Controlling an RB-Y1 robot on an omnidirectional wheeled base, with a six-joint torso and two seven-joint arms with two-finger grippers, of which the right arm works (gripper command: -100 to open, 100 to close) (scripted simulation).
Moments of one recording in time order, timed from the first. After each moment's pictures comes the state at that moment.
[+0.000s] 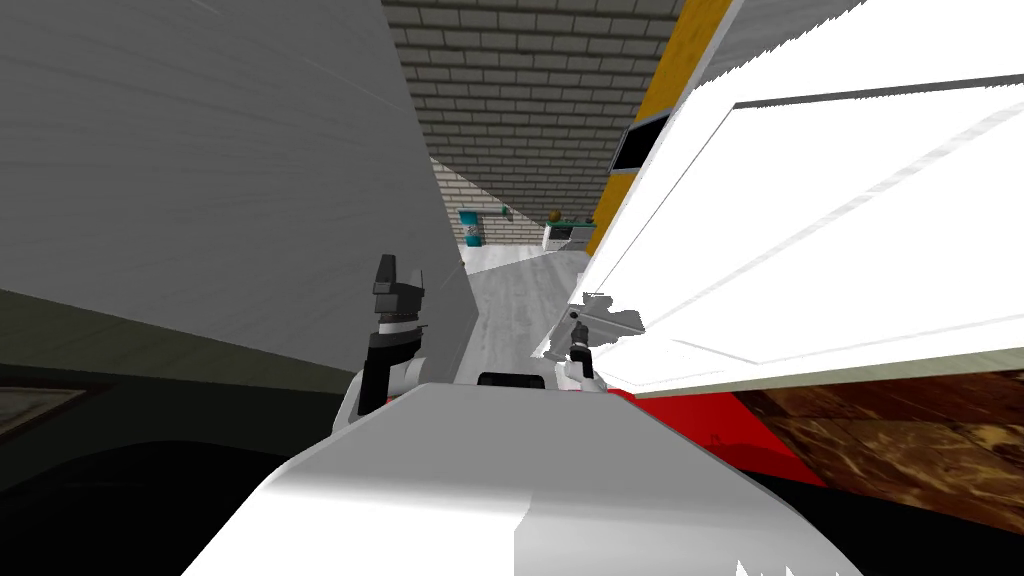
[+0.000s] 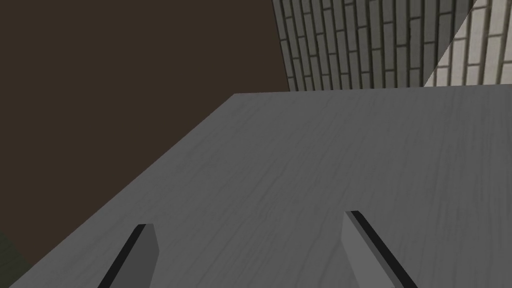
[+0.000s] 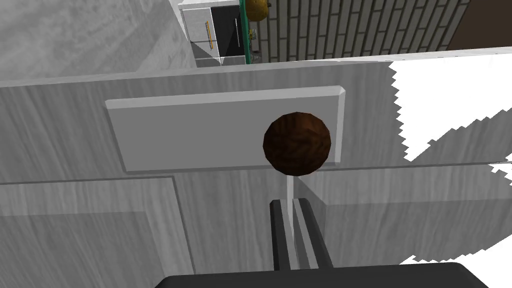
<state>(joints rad) -0.17 -0.11 -0.24 -0.57 -0.16 -0.81 0.05</state>
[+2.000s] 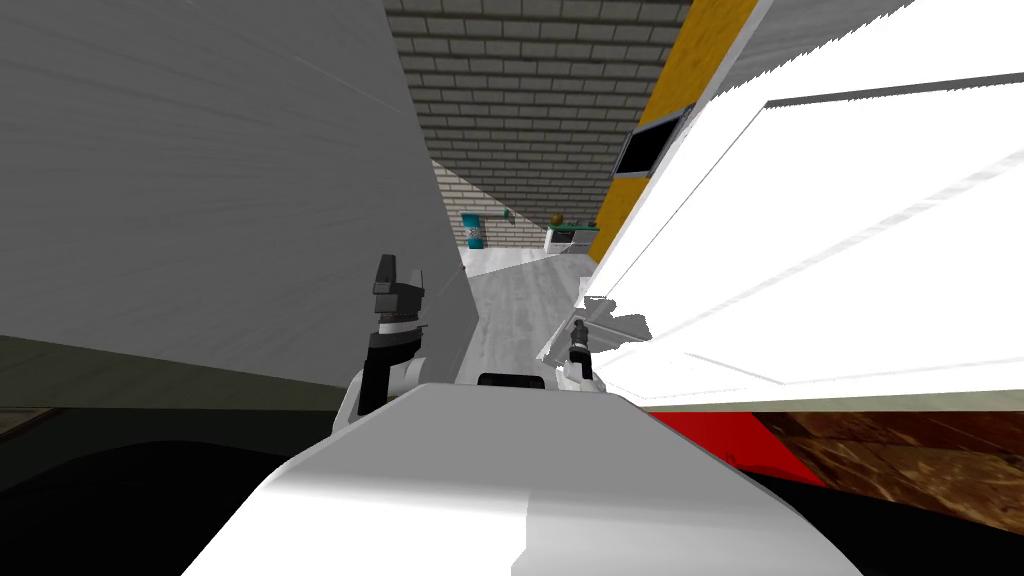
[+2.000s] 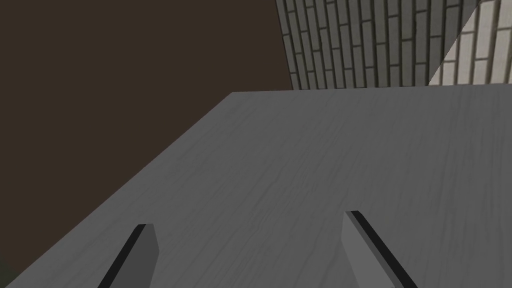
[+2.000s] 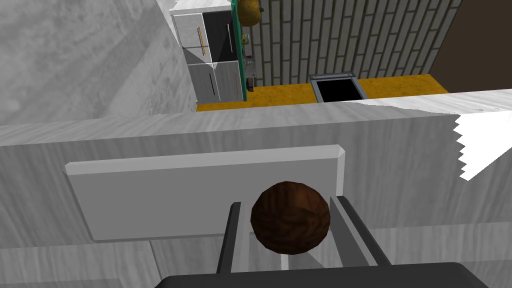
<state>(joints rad) -0.17 -0.10 -0.25 -0.57 -0.17 -0.83 0.06</state>
